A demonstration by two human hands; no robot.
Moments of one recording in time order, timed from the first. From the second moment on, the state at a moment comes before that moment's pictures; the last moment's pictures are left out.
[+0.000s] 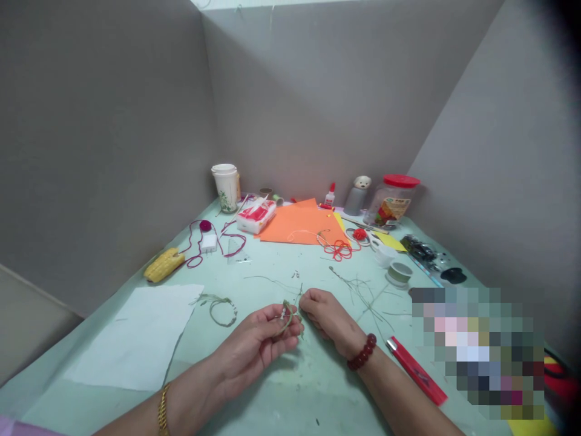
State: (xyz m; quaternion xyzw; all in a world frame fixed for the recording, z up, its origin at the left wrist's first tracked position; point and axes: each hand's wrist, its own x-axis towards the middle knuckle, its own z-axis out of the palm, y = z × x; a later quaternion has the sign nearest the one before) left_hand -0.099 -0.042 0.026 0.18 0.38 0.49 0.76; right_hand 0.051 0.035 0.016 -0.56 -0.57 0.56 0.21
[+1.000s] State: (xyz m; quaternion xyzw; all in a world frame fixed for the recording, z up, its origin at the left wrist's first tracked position) left_hand -0.097 -0.043 0.027 0.22 0.41 0.48 0.74; right_hand 0.051 0.035 0.018 -0.56 -0.57 0.56 0.22
